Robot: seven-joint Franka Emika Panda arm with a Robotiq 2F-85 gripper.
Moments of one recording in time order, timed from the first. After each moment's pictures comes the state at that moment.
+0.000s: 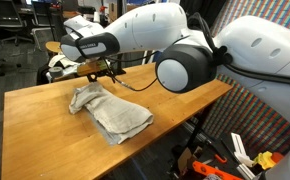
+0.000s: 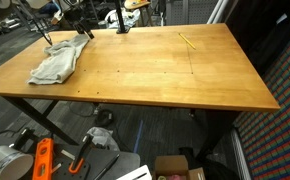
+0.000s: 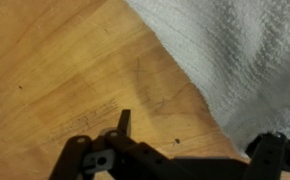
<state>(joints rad) 0.32 1.21 -0.10 -0.64 -0.25 1.69 0.86</state>
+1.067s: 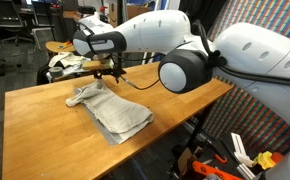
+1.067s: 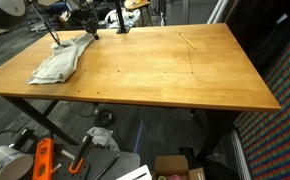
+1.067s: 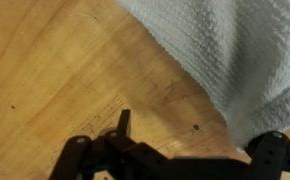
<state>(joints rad) 0.24 1.26 -0.10 -0.56 -0.15 1.69 0.96</state>
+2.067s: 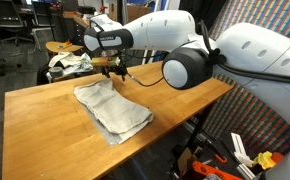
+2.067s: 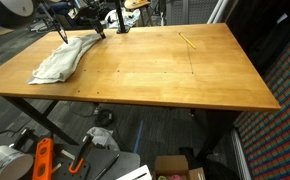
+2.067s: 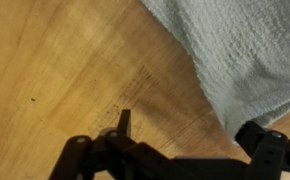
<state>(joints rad) 0.18 1.26 -0.09 -0.54 -0.13 1.67 1.01</state>
